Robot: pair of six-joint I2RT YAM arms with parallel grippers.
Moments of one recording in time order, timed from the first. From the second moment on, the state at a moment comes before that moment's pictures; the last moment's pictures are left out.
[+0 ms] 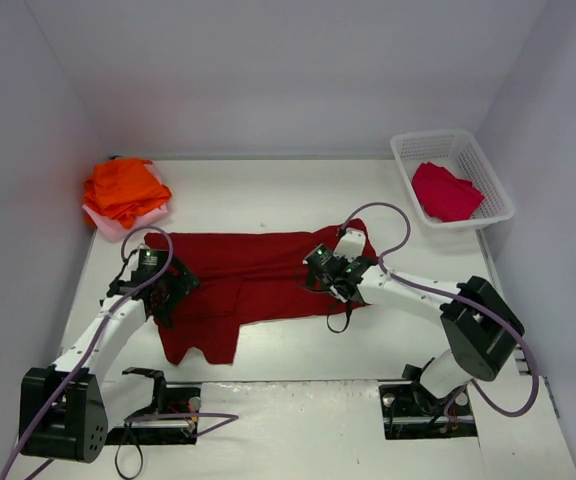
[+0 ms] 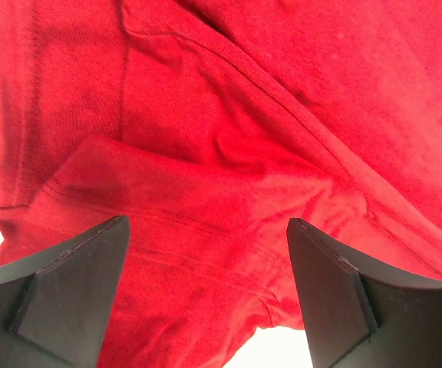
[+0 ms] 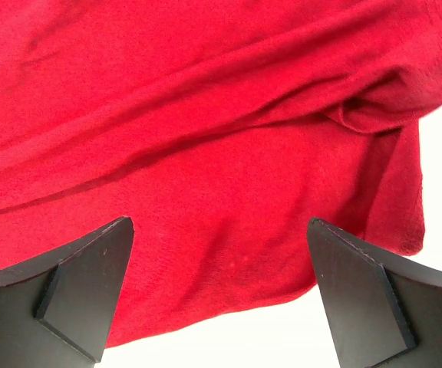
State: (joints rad) left arm -0.10 1.08 0.58 -0.49 -0.07 -0.88; right arm 0.80 1.53 0.87 -0.45 0.54 0.95
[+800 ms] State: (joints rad) left arm -0.10 1.37 0.77 -0.47 -0.03 -0.84; right arm 0.78 1.71 1.04 -0.47 0.58 0.94
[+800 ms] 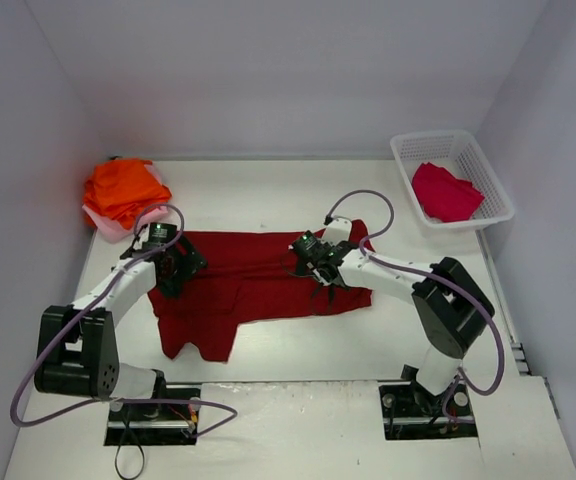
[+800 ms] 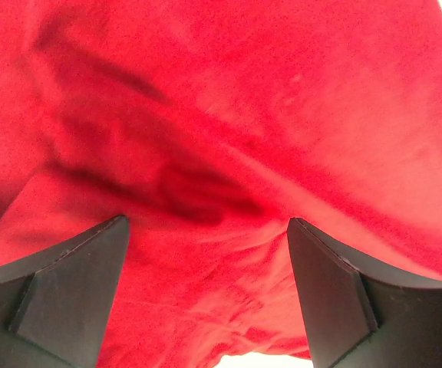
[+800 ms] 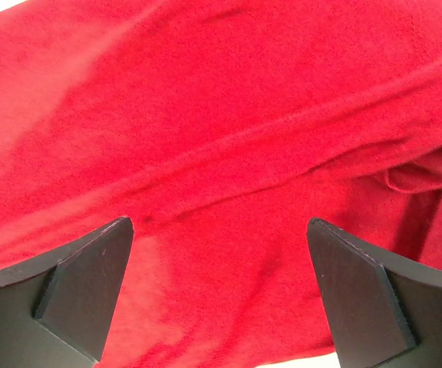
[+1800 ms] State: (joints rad) left arm -0.10 1.65 0.96 -0.40 -0.08 -0.80; right arm 0.68 1.80 1.03 -0.40 0.57 0.89
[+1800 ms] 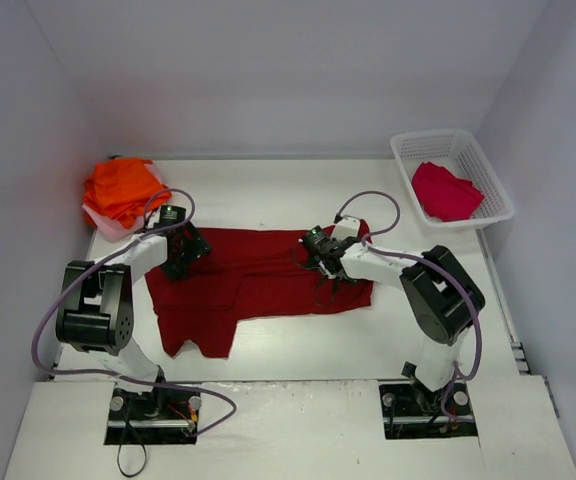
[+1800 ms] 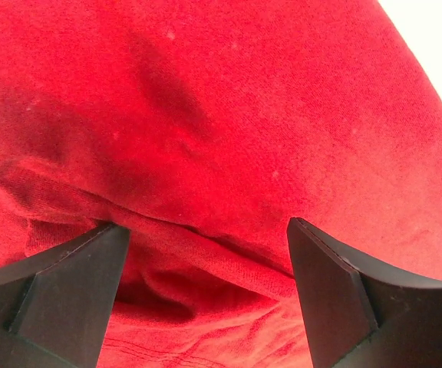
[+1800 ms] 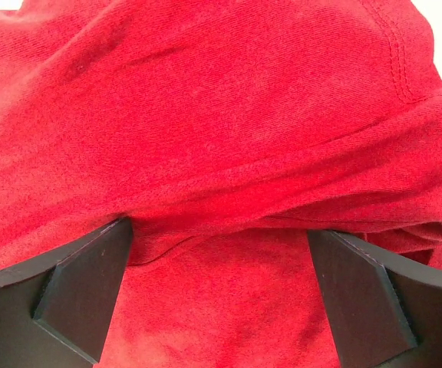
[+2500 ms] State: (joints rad) left arm -0.17 1.74 1.05 -0.35 -0.11 -0.80; right arm 0.55 1.83 1.06 -0.38 0.55 0.85
